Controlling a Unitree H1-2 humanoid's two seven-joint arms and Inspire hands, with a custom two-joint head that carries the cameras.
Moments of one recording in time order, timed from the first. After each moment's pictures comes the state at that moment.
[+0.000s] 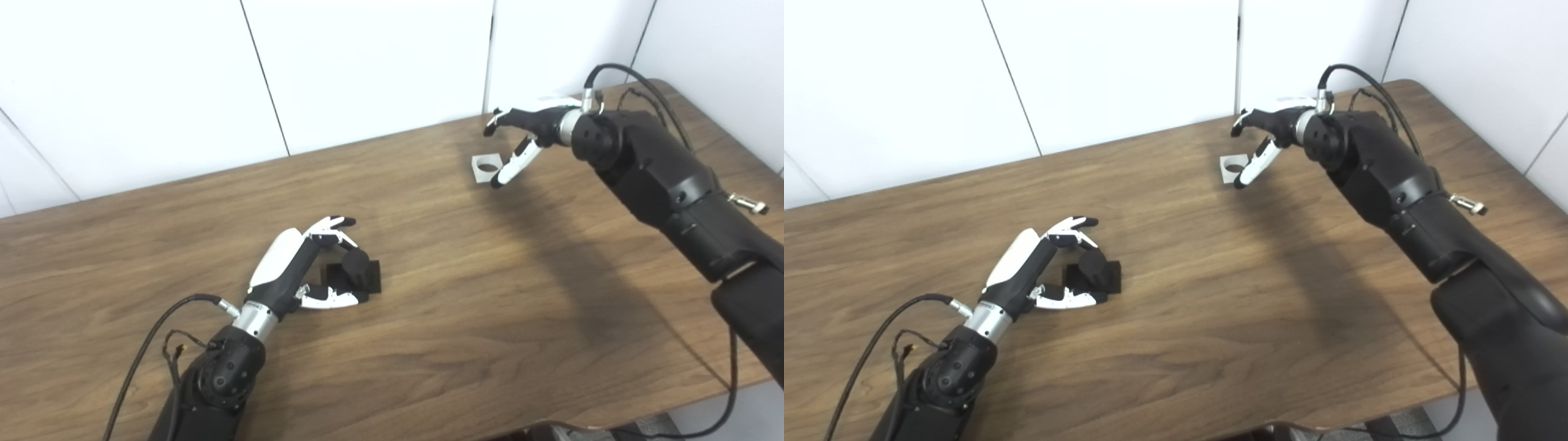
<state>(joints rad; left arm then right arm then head) -0.38 0.20 -0.37 0.31 0.46 -0.24 -0.10 -0.76 -0.64 0.40 0.34 -0.70 0.25 0.55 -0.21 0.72</state>
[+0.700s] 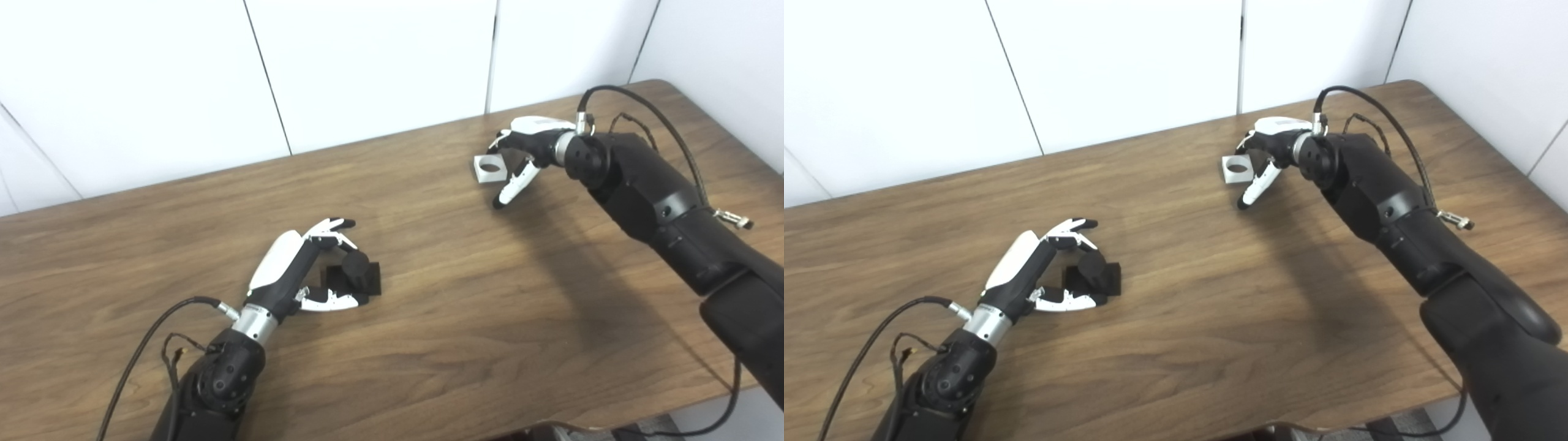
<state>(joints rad) -0.36 0.21 -0.36 0.27 0.46 -0.21 -0.10 -0.74 -0.60 0.41 0.43 -0.71 0.25 0.51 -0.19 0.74</state>
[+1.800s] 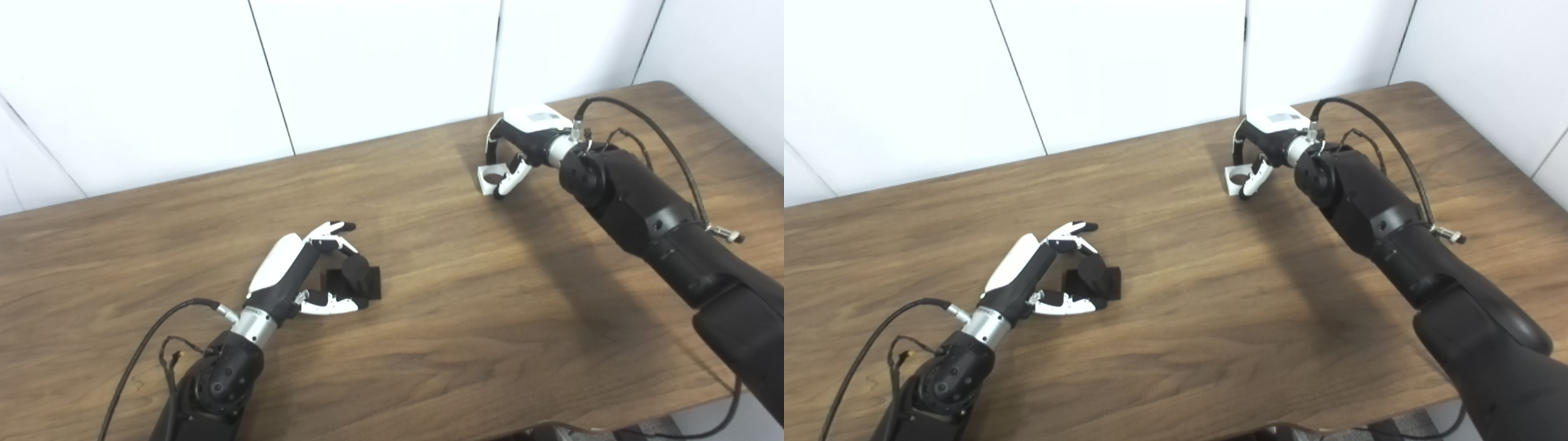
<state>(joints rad) -0.35 0.21 -0.35 0.24 0.46 -0.18 -0.13 -0.72 -0.57 0.40 0.48 -0.74 0.14 0.23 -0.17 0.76</state>
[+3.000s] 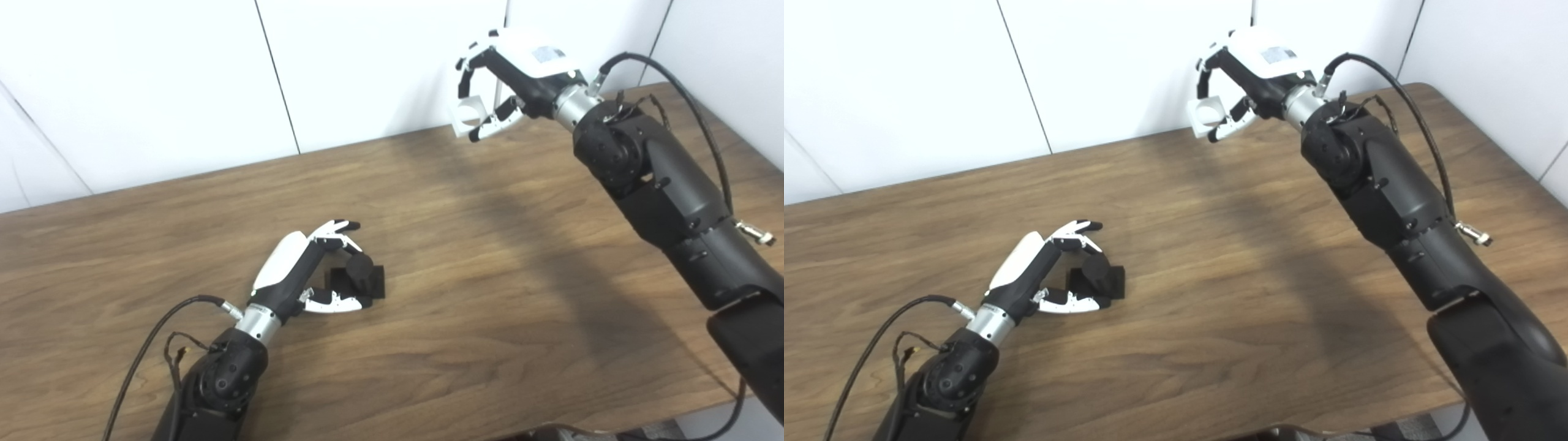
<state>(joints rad) -0.35 0.21 -0.36 0.24 0.47 -0.18 -0.13 -0.70 -0.58 0.25 0.05 -0.69 0.02 0.21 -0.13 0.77</state>
